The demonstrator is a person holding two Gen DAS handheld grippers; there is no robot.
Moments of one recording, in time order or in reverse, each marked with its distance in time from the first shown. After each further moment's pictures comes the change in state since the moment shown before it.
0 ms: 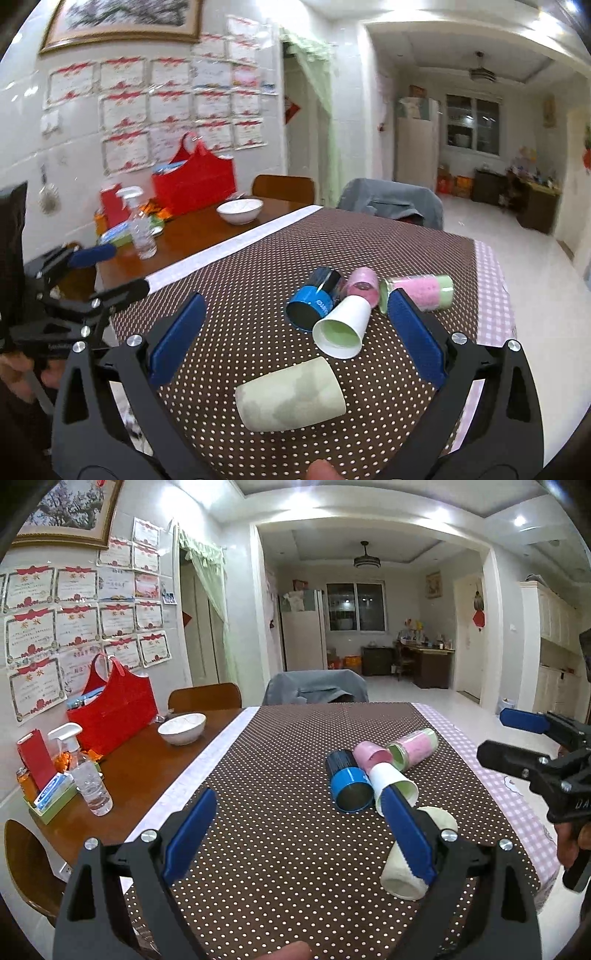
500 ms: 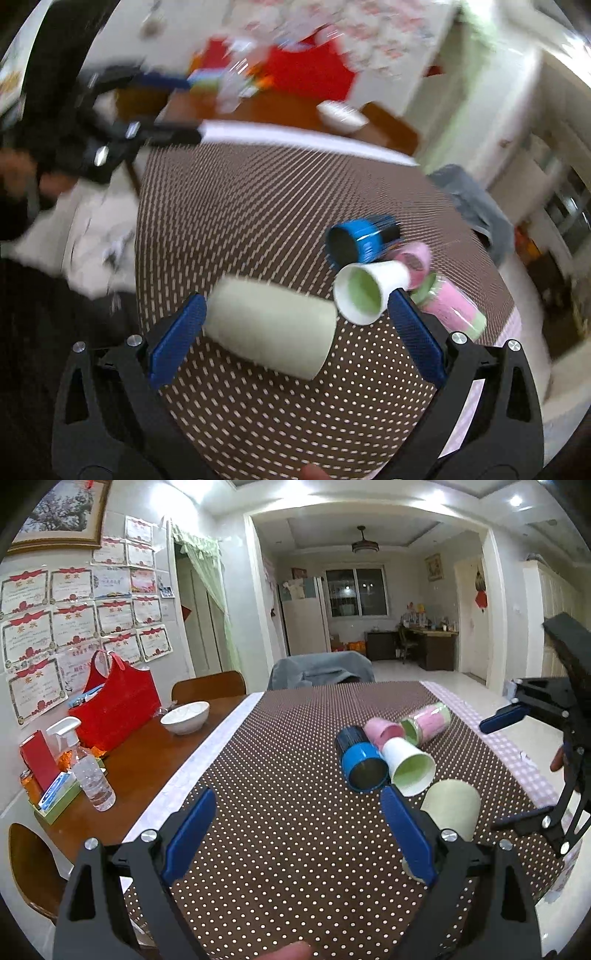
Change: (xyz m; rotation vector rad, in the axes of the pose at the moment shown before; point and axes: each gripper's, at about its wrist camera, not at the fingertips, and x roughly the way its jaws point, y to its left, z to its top) left arm 0.025 -0.002 -0.019 0.052 0.058 0.026; right arm 0.058 0.016 -0.040 -0.643 0.392 0.291
